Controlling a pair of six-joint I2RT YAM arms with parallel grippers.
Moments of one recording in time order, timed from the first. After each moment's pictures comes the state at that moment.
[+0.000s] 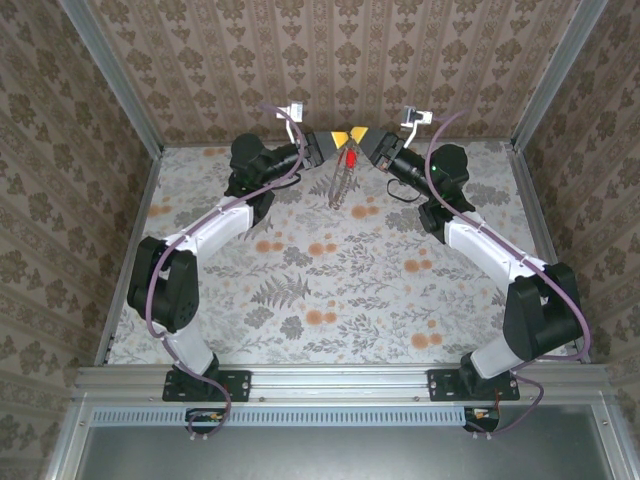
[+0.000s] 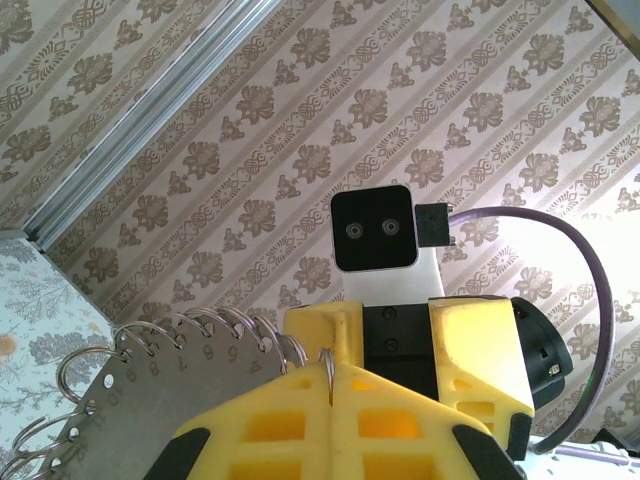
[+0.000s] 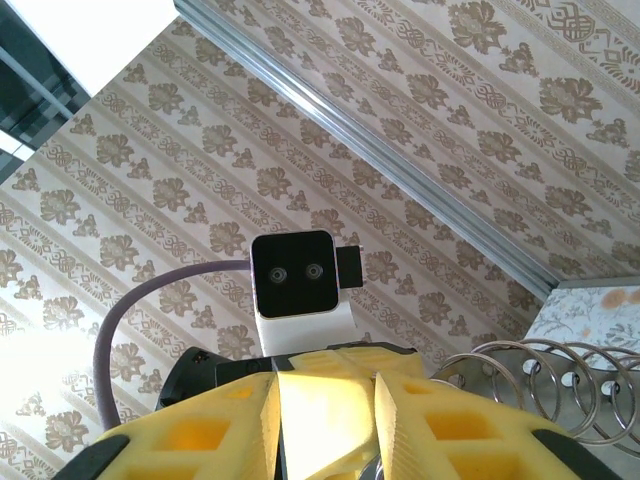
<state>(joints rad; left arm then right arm) -0.50 1.74 1.32 0.80 0.84 -1.09 0.33 1.52 1.13 0.74 -0.57 1.10</state>
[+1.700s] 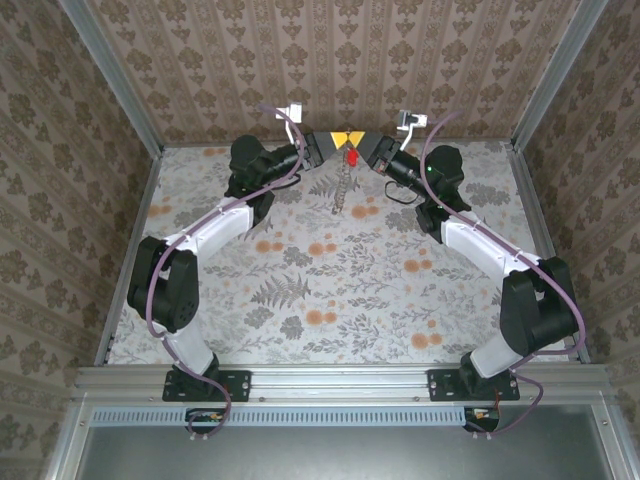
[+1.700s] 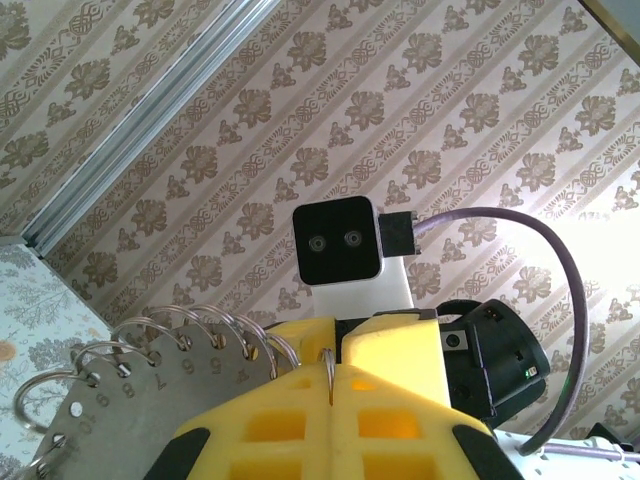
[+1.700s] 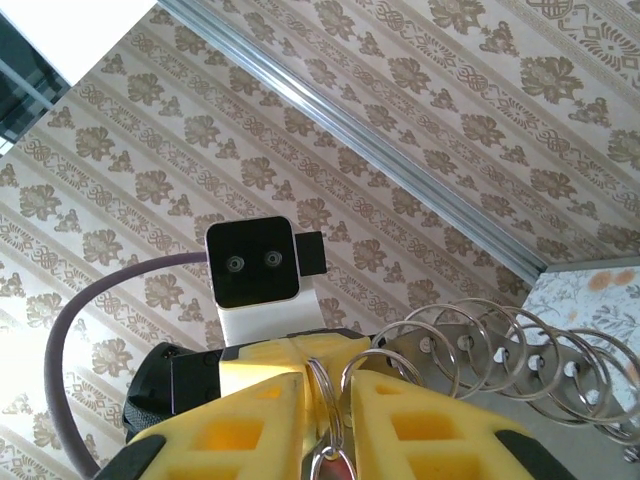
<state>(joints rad) -0.50 1.74 1.31 0.82 0.84 -1.09 0.33 1.55 1.12 0.75 -0.58 1.10</state>
